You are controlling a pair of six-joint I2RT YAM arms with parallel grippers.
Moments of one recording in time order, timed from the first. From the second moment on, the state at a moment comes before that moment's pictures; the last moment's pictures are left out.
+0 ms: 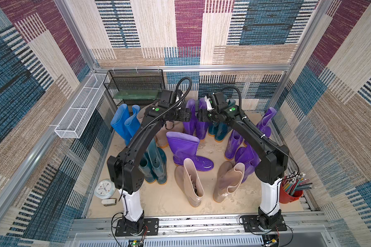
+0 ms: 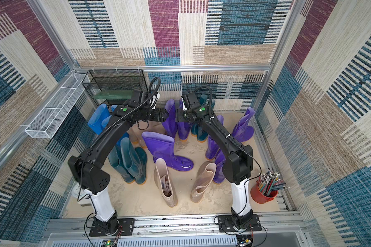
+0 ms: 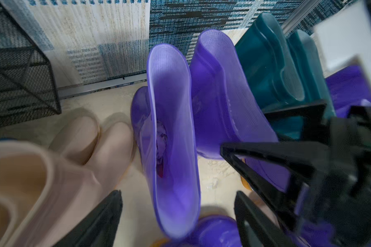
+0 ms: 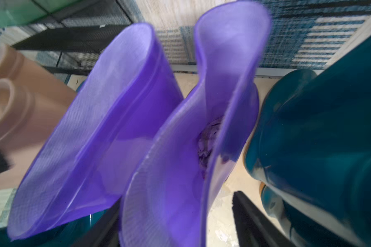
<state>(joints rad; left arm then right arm) -0.42 1.96 2.13 -0.87 0.16 -0.18 0.49 2.01 2.08 -0.80 -0.01 0.35</state>
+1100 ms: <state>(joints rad) -0.43 2.30 2.58 -0.93 -0.07 -0.18 0.39 2.22 2.34 -0.74 -0.38 0.27</state>
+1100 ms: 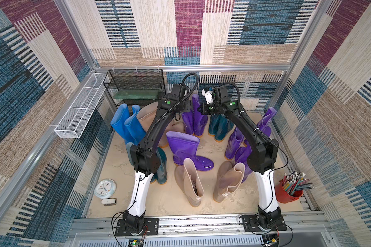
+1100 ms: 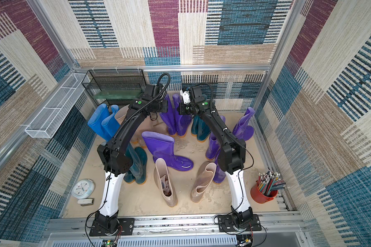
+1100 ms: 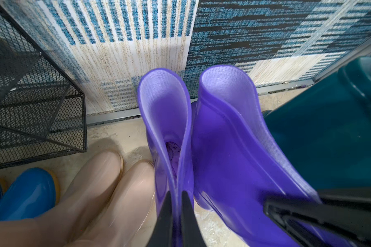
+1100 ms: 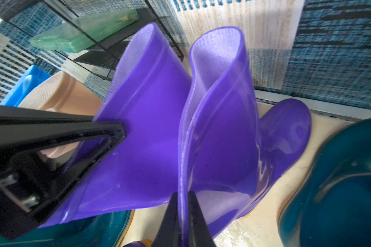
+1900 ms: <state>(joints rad) -0.45 2.28 2.61 -0.99 0.04 -0.10 0.34 2.01 2.19 -0.71 -0.38 0.29</state>
